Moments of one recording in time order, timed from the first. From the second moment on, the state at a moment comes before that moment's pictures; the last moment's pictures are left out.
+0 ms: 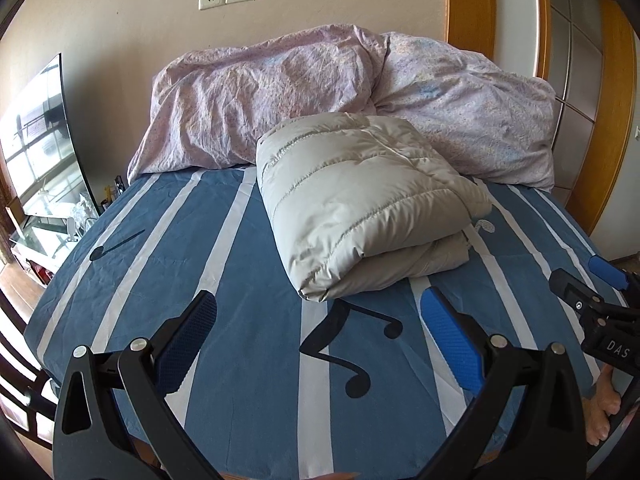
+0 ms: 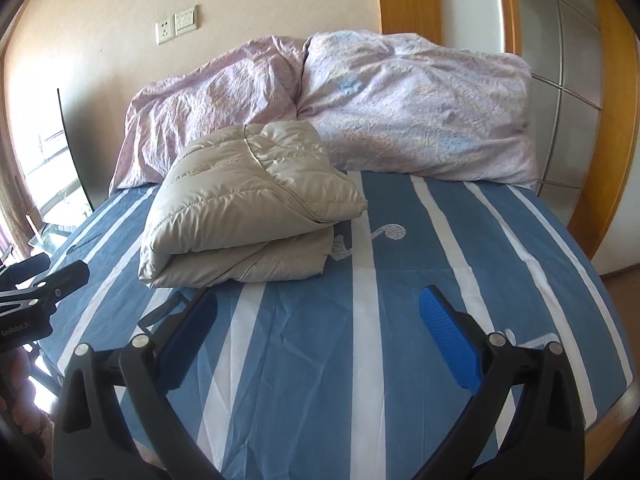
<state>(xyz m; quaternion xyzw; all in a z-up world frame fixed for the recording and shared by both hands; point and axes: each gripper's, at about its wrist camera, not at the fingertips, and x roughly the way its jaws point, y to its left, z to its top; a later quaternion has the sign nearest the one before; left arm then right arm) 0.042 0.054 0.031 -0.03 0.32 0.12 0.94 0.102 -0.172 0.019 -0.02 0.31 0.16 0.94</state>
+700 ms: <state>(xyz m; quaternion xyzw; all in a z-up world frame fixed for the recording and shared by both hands) 0.019 0.035 0.036 -0.03 0.32 0.11 0.94 0.073 -0.180 0.020 0.00 0.30 0.14 0.94</state>
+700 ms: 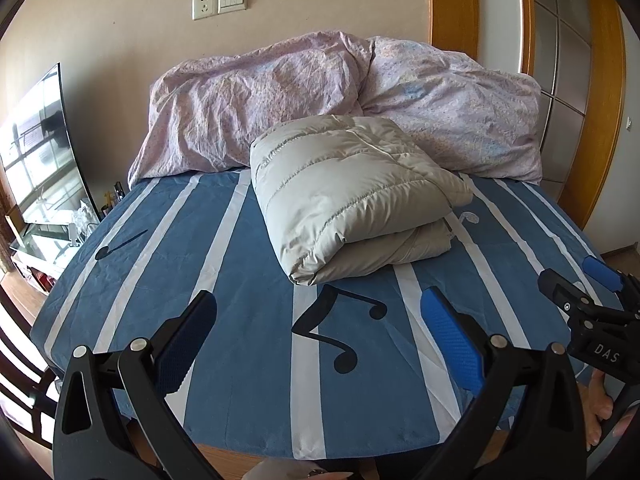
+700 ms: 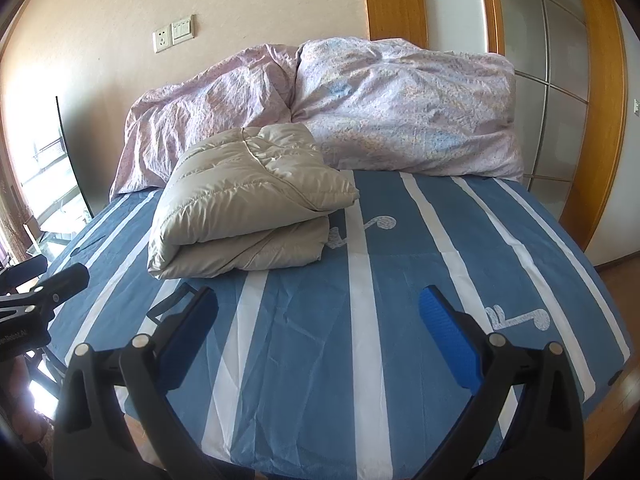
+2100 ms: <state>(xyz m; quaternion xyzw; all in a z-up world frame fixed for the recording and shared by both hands) 0.022 0.028 0.036 -0.03 0.33 0.09 0.94 0.071 -0.178 0.019 -0.01 0.30 0.14 0.94</state>
